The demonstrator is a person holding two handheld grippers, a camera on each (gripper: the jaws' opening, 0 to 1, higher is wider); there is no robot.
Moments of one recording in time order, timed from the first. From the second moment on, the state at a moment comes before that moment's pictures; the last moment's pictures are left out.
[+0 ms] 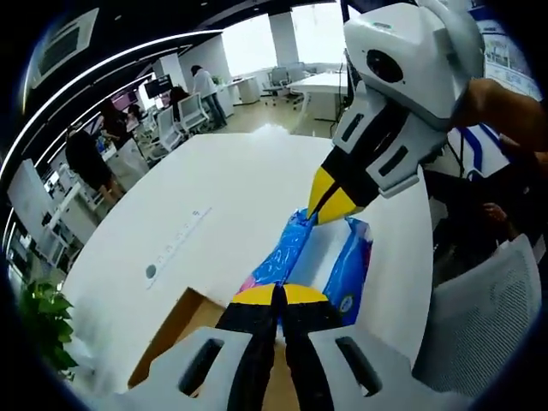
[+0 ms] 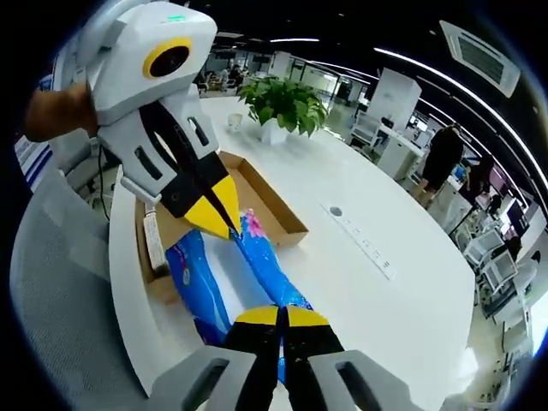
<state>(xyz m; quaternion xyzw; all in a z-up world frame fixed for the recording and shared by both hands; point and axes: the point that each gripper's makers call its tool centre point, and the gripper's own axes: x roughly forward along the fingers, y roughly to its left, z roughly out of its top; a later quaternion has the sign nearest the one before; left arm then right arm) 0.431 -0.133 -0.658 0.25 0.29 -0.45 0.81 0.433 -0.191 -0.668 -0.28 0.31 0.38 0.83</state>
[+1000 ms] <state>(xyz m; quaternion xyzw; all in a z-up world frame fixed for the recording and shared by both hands) 0.442 -0.234 -0.683 0.25 0.29 -0.50 0.77 0.449 -0.293 -0.687 -0.31 0.33 0.34 0.82</state>
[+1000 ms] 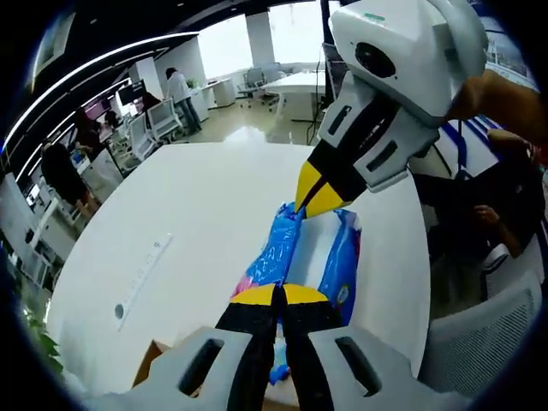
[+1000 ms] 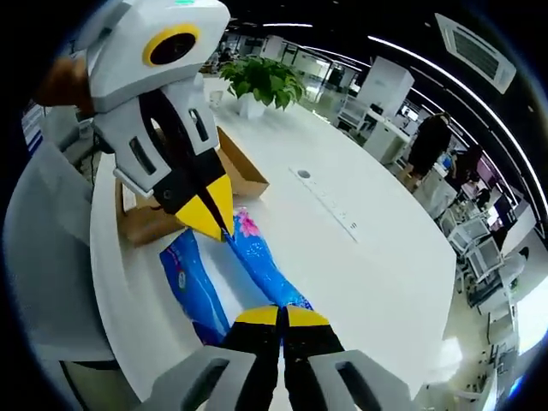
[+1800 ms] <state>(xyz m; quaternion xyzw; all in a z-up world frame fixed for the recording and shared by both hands) 0.454 -0.294 -0.719 0.22 0.29 -0.54 0.76 0.463 -0.349 -0.718 -0.35 0.36 0.32 0.80</state>
